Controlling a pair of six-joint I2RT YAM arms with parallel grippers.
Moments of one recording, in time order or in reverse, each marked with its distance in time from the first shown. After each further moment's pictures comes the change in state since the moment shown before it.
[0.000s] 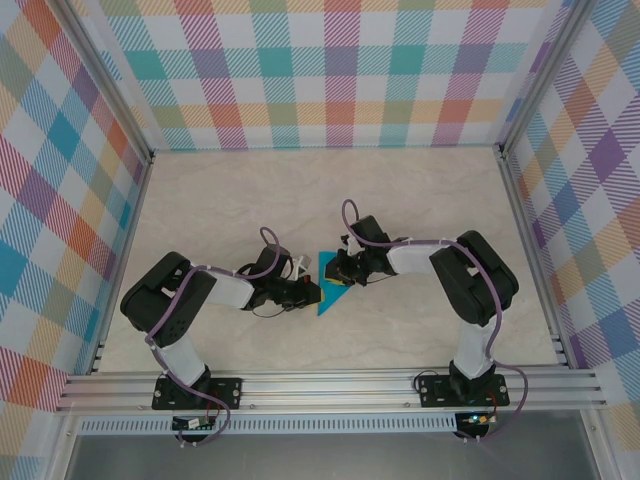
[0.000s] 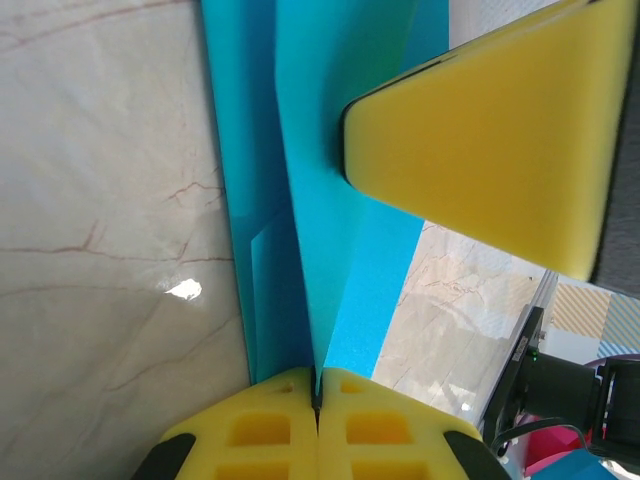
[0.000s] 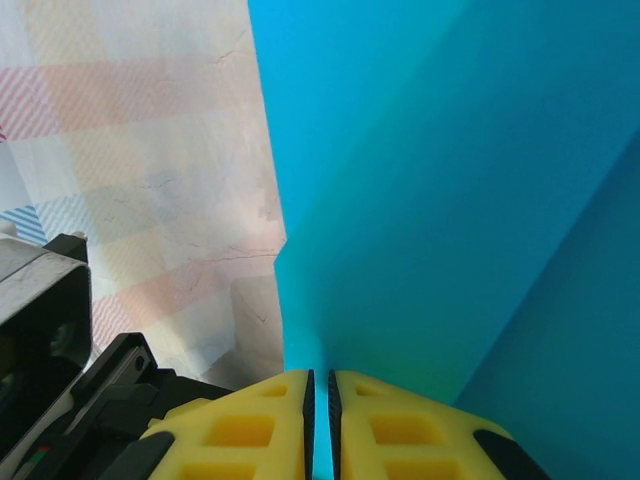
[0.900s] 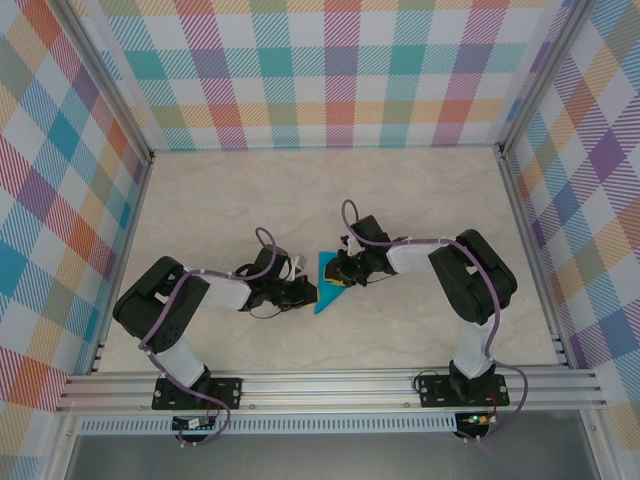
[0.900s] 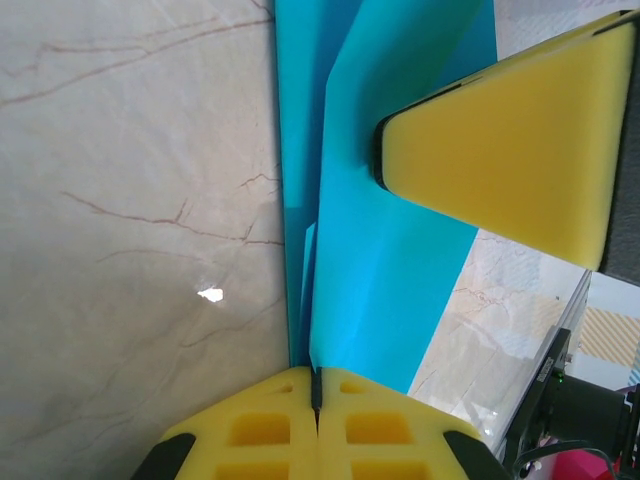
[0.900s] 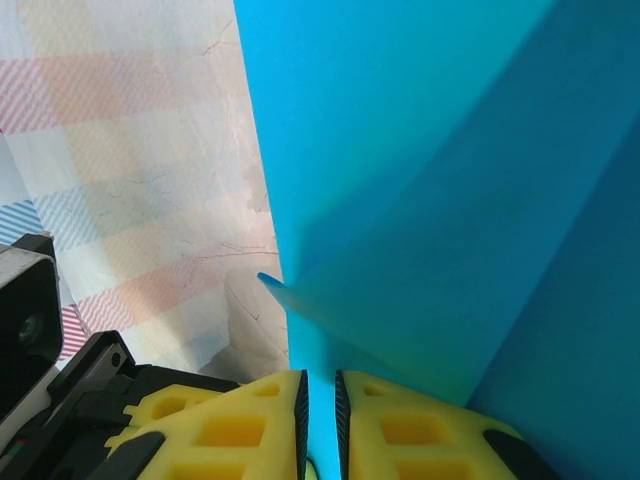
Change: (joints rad) left arm -0.004 -0.052 -0.013 -0.064 -0.072 0.002; right arm -0.005 0.011 0.007 -0.012 -0.021 -0.008
